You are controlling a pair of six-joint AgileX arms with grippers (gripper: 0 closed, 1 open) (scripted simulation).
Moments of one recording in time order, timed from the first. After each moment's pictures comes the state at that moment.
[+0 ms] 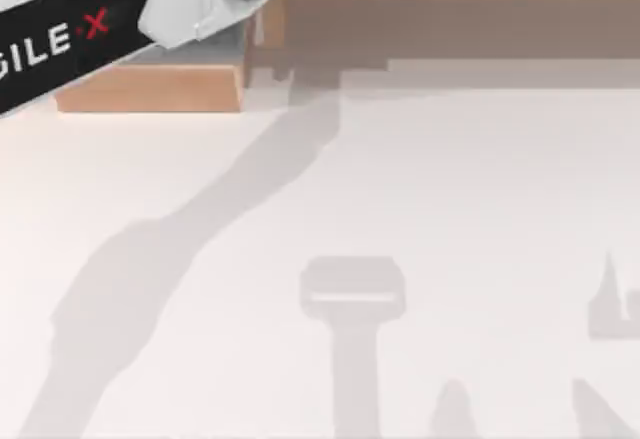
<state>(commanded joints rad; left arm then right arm) -0.69 1.87 1.67 0.23 -0.62 0.02 0.00 0.00 0.00 0.00 0.00 0.00</state>
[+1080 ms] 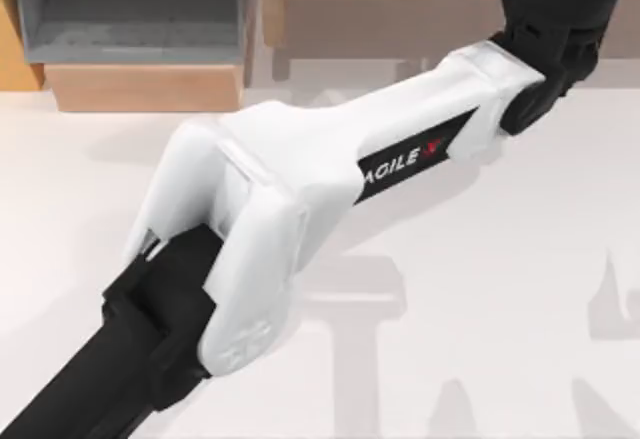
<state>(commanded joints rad) -0.89 2.71 2.44 0.29 -0.84 0.01 0.00 0.00 0.00 0.00 0.00 0.00</state>
